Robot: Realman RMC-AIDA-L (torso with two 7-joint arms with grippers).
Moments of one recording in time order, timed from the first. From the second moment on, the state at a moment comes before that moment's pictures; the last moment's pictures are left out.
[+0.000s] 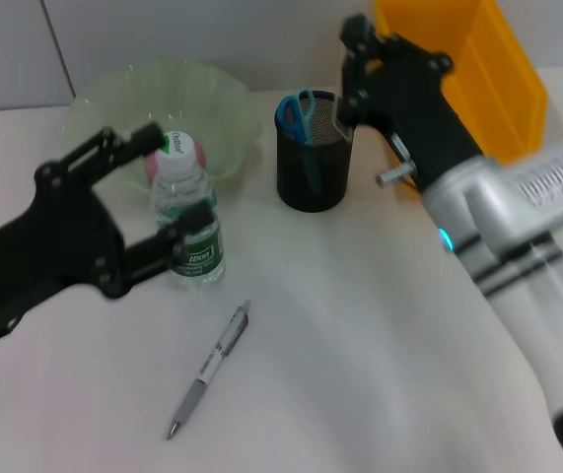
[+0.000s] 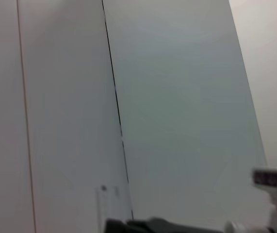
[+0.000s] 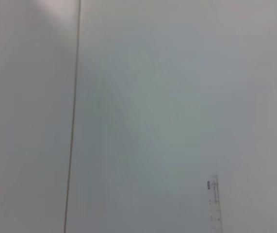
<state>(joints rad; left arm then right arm) -0.20 -1.99 1.51 0.78 0.90 1.50 -0.83 0.52 2.06 0.61 0.63 -2.15 -1.14 -0.18</state>
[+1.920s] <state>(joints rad) -0.33 -2.05 1.40 0.63 1.01 1.52 -0.83 0.64 2.08 0.70 0.41 -2.29 -0.98 -0.06</state>
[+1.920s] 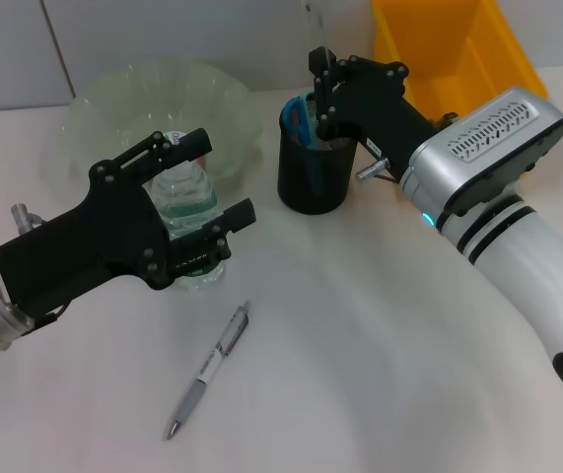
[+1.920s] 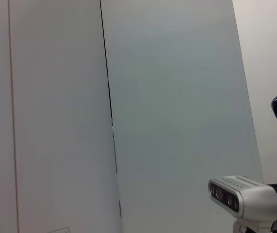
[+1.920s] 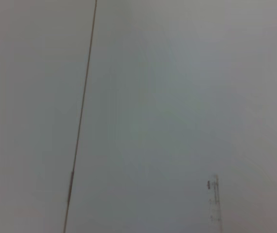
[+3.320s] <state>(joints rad) -0.38 -2.04 1.41 0.59 1.03 1.54 -0.82 0.46 2.00 0.72 0.57 -2.38 -1.17 0.04</state>
